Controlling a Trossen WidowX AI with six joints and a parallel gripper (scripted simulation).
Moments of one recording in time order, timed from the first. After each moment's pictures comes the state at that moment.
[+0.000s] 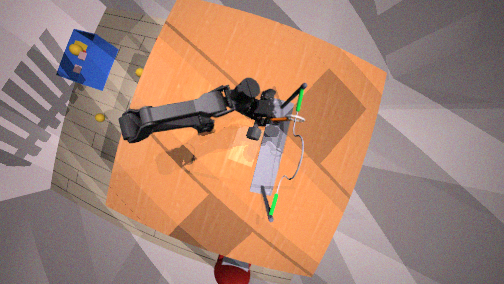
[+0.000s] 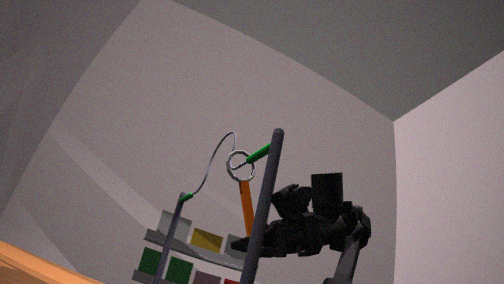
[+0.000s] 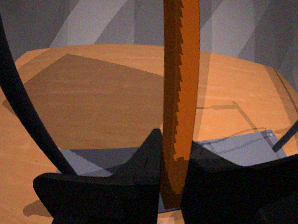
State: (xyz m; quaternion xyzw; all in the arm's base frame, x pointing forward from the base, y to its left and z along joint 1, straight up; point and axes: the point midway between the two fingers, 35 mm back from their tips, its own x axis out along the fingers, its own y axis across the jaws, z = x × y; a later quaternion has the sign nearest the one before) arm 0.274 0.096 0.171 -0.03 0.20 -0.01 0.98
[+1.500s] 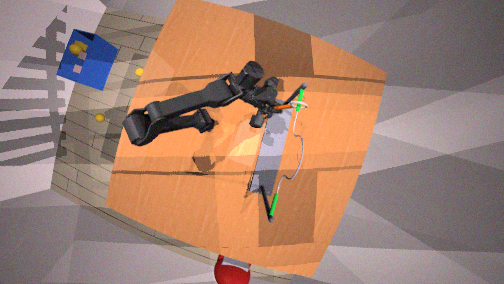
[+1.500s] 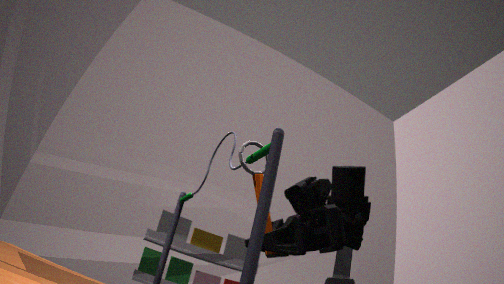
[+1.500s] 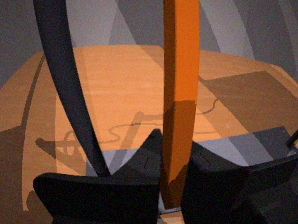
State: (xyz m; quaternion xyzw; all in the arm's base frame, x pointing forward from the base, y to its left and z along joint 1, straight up) arm 0.270 0.141 0.171 -0.02 0.20 -0.01 0.98
